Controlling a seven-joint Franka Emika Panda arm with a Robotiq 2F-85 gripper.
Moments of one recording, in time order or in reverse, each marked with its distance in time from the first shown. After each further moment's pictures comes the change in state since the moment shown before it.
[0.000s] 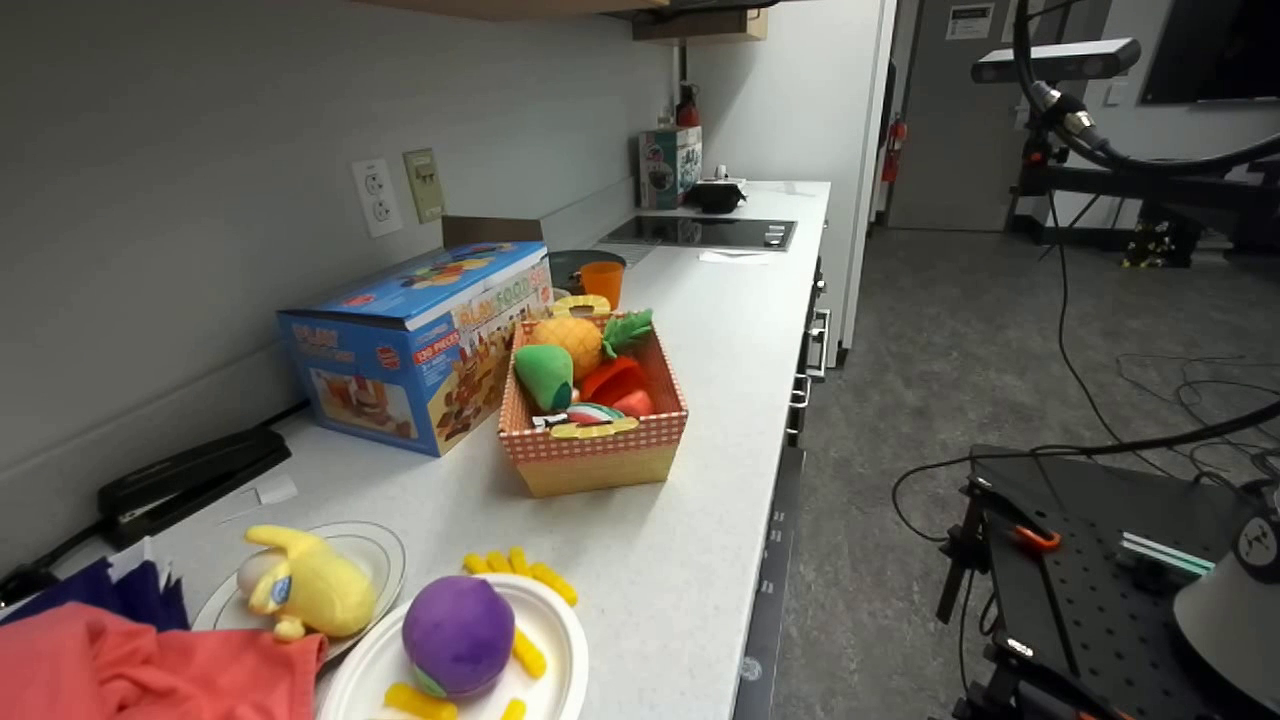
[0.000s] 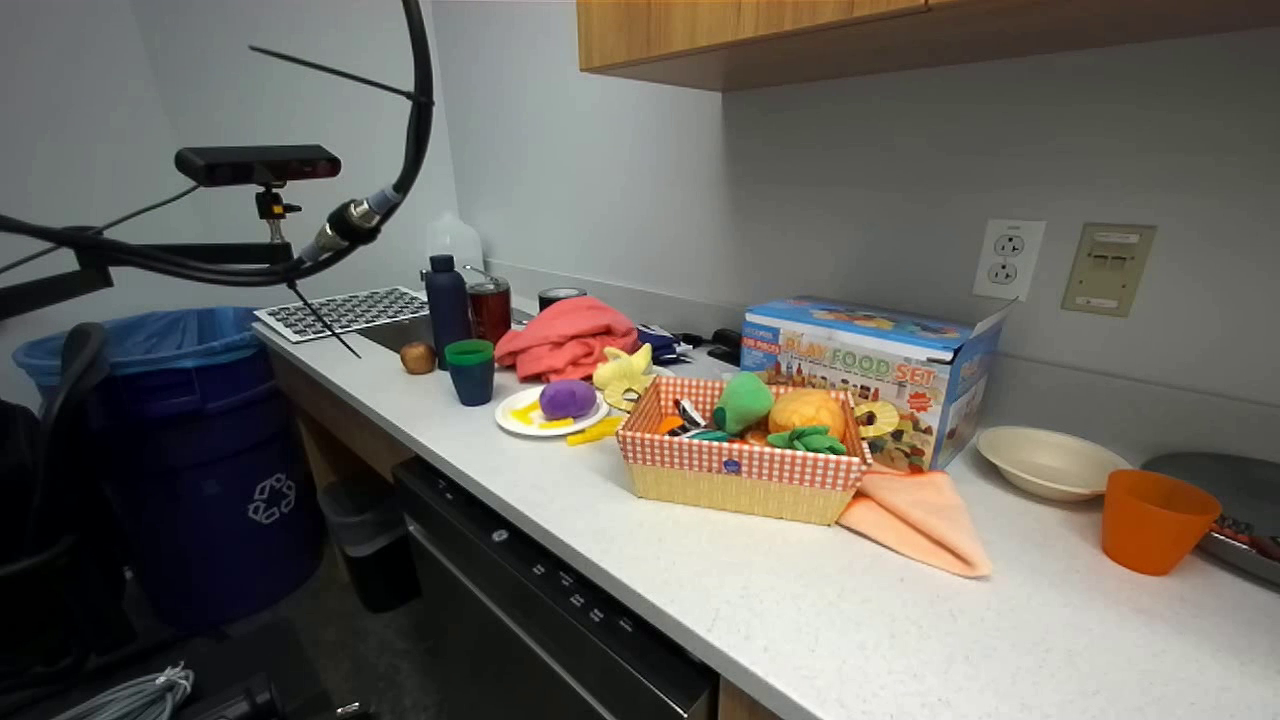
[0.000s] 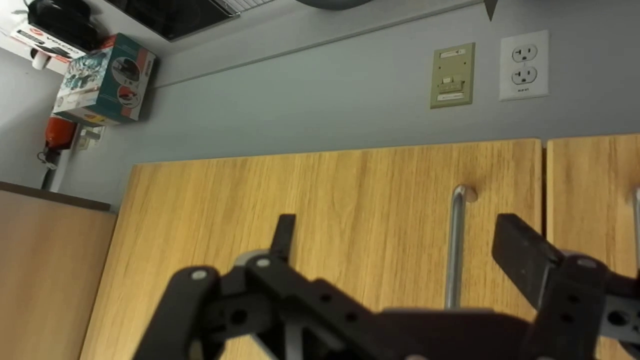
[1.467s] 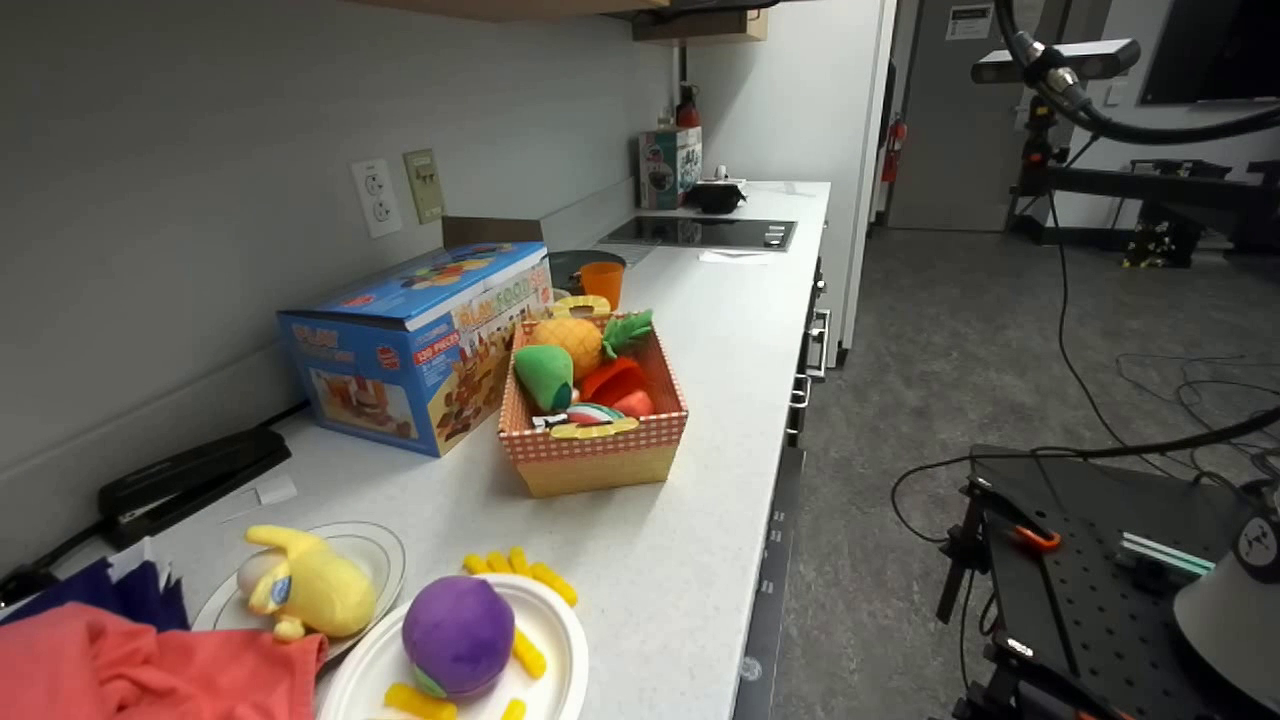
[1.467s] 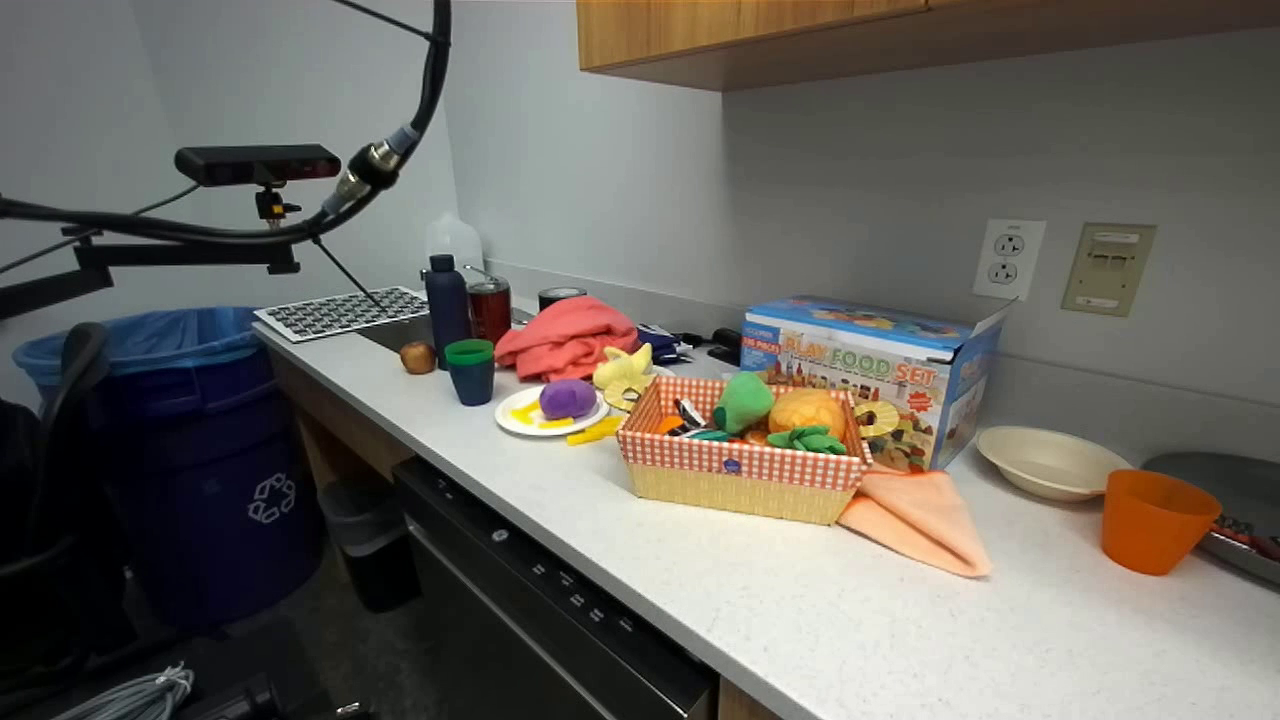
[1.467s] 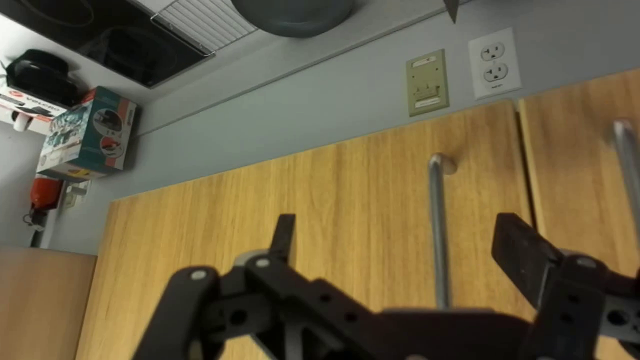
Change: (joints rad) arm 0.125 0.111 -0.096 0.202 0.144 -0.156 -0.025
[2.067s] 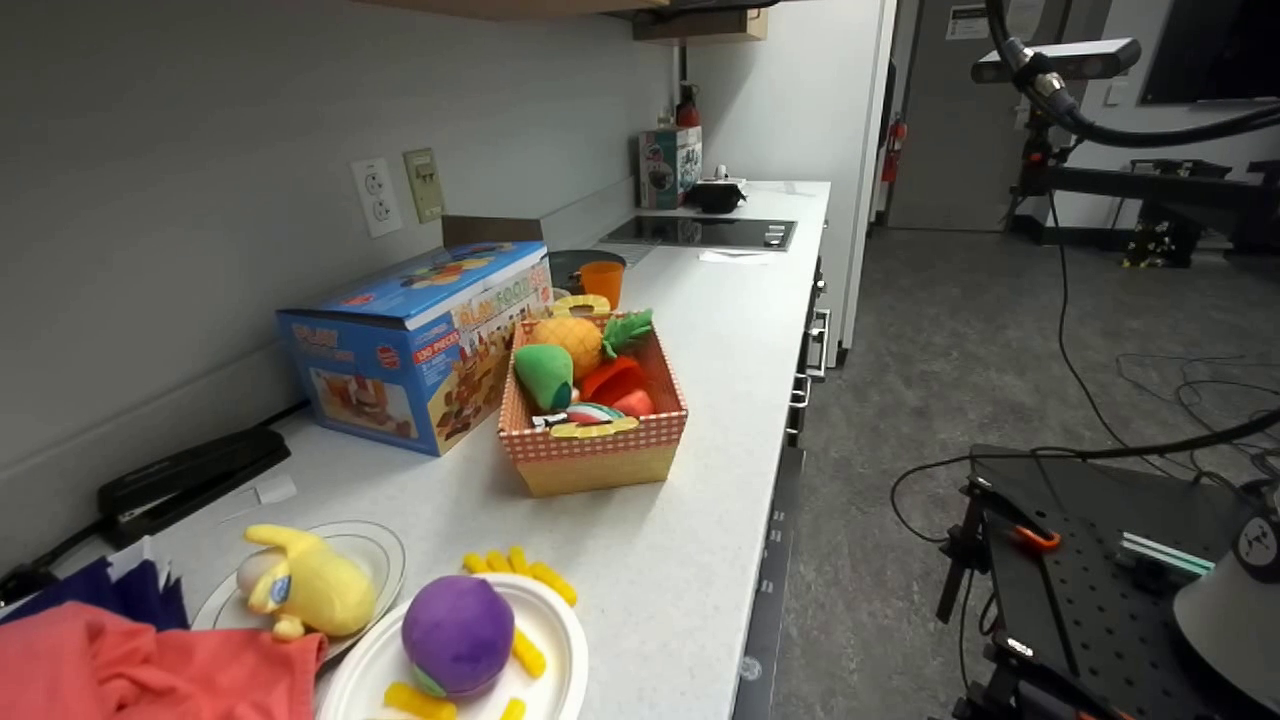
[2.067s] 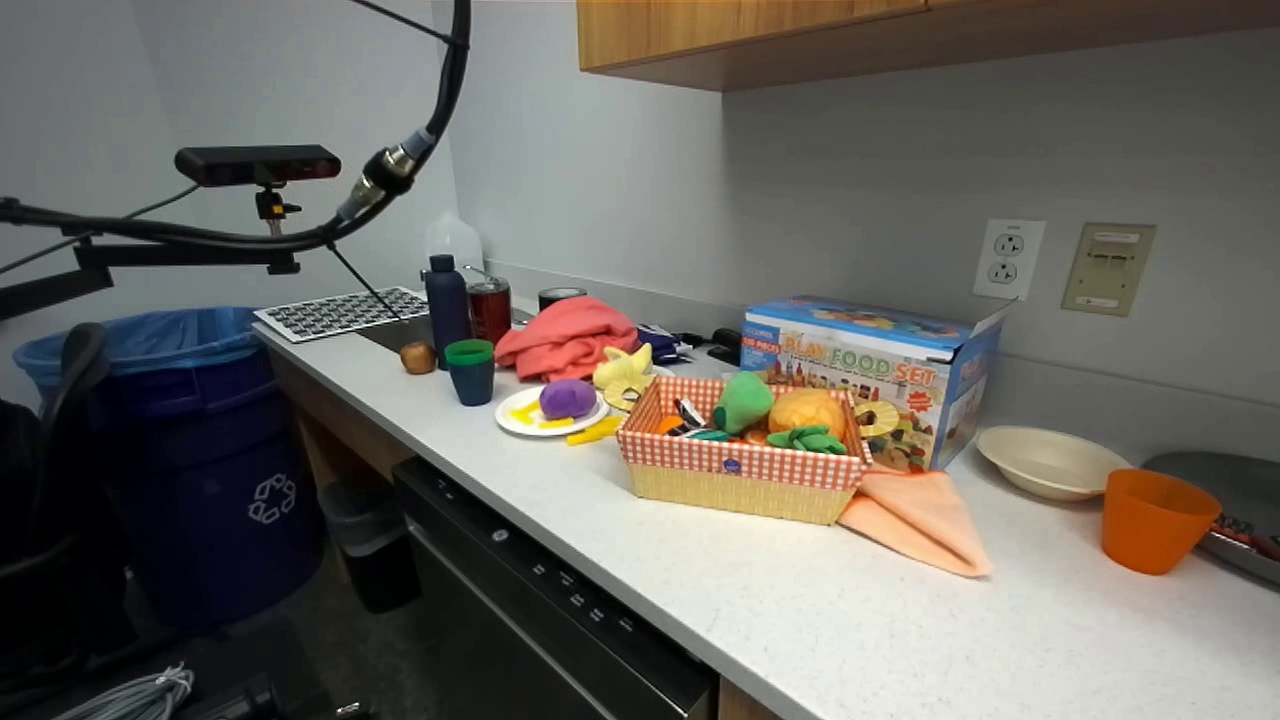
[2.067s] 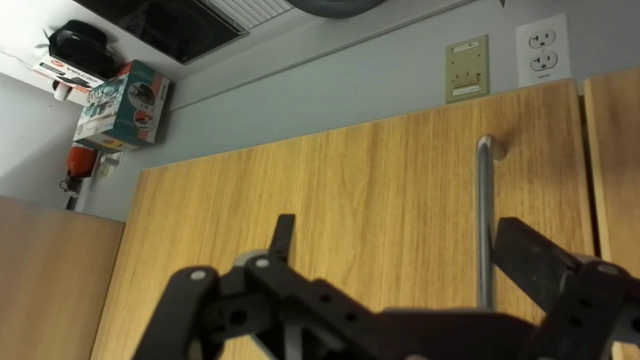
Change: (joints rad) arm 0.023 0.038 -0.029 0.043 -0.124 -0.014 0.035
